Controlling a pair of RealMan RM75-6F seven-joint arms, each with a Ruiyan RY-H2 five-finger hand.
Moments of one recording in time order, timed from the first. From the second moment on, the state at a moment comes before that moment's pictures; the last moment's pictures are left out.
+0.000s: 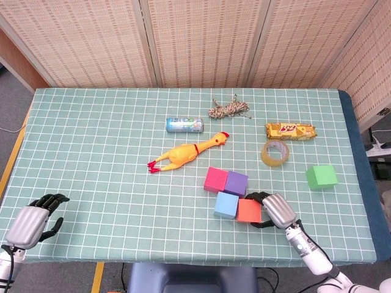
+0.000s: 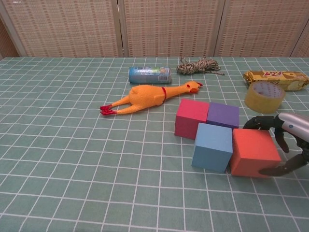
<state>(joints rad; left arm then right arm) -0.18 -1.16 0.05 -1.44 1.63 1.41 -0.05 0.38 -1.63 -0.06 -1.06 -1.67 1.30 0.34</state>
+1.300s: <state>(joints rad) -0.19 -1.16 0.06 -1.45 1.63 1.39 -0.03 0.27 -1.13 -0.06 -1.68 -1.34 1.15 -0.35</state>
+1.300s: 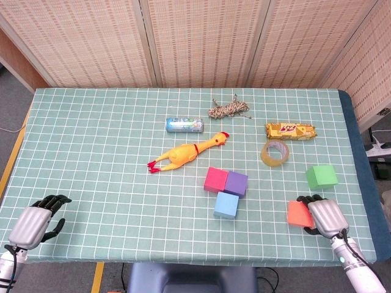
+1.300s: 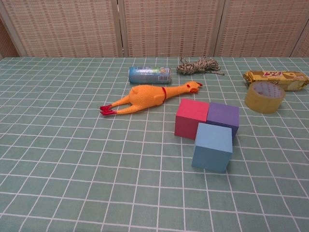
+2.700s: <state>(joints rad) -0.19 -1.16 0.06 -1.45 1.63 1.39 -0.03 0.62 -1.29 -0.05 -1.46 -1.88 0.92 -0.26</state>
